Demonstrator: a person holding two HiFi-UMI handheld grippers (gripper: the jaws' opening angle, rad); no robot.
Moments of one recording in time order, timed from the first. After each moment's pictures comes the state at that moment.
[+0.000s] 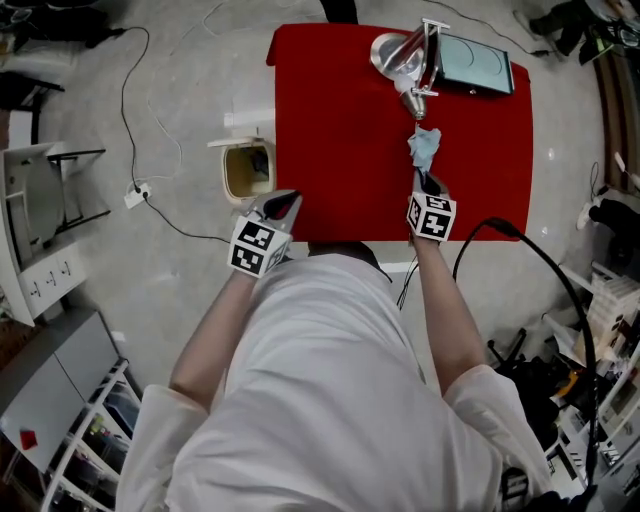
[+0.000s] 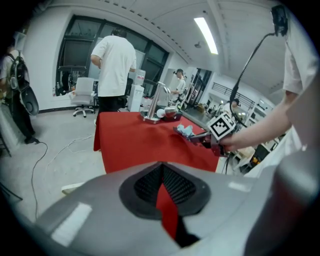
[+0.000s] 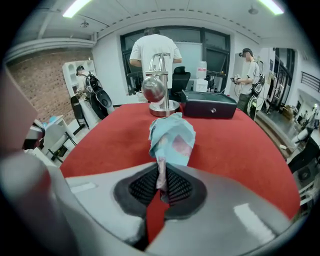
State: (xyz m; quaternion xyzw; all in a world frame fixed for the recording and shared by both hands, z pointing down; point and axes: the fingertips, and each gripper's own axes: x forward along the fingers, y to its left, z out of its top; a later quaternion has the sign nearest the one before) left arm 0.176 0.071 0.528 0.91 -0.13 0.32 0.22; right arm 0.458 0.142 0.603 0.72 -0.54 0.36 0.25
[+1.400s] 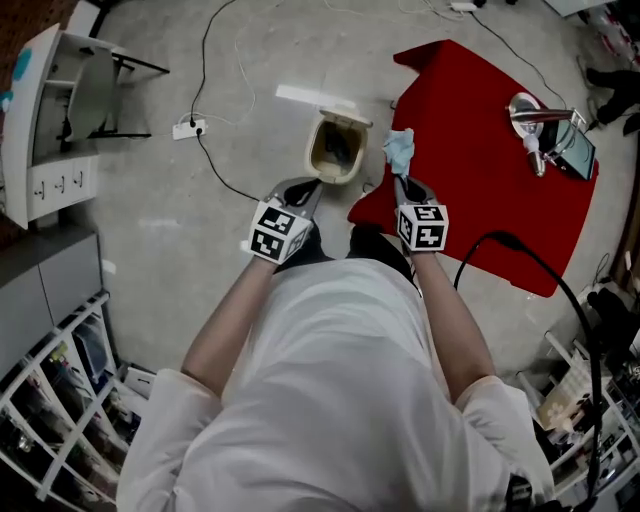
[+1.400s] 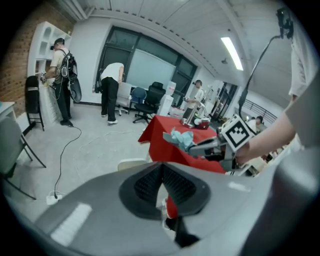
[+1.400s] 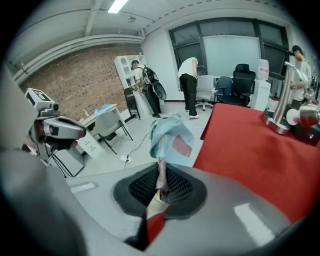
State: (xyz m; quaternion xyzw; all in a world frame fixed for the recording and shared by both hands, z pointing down) left arm -0.080 0.011 0.525 0.88 -0.27 0.27 0.27; right arm 0.098 0.016 0.582 0.53 -0.73 0.33 0.27
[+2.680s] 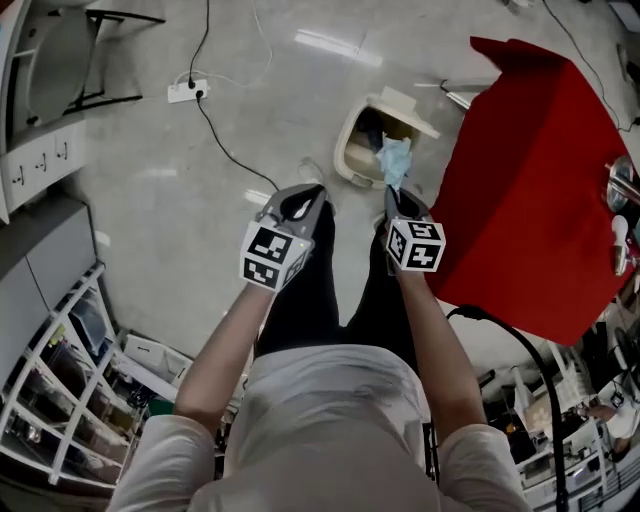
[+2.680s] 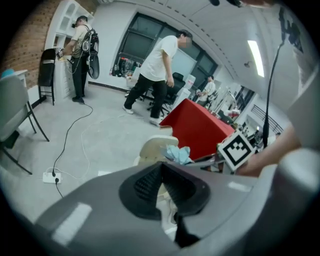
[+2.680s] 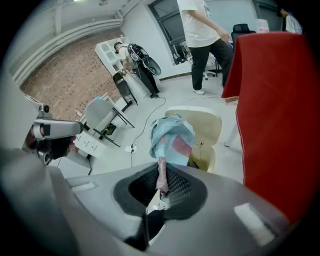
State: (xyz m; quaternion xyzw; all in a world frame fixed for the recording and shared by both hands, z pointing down) left arm -0.175 -0.063 0.722 0.83 -0.31 0.29 0.35; right arm -0.039 -0.032 0.819 0.48 -0.69 0.47 0.27
